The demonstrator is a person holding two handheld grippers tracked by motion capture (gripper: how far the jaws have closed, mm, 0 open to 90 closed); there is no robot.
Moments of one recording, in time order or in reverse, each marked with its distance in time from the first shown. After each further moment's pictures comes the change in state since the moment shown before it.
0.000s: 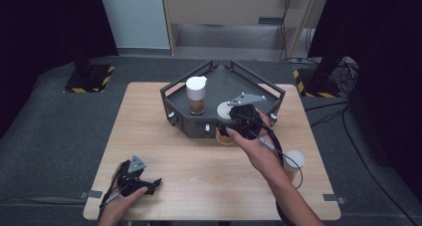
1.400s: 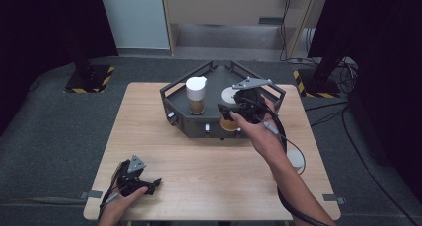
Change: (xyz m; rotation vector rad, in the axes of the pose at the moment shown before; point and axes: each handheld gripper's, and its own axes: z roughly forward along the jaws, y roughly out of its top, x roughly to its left) left arm 0.000 0.000 0.000 -0.001 0.000 -0.002; right arm -0.016 0.026 -0.003 -0.028 -0.041 0.015
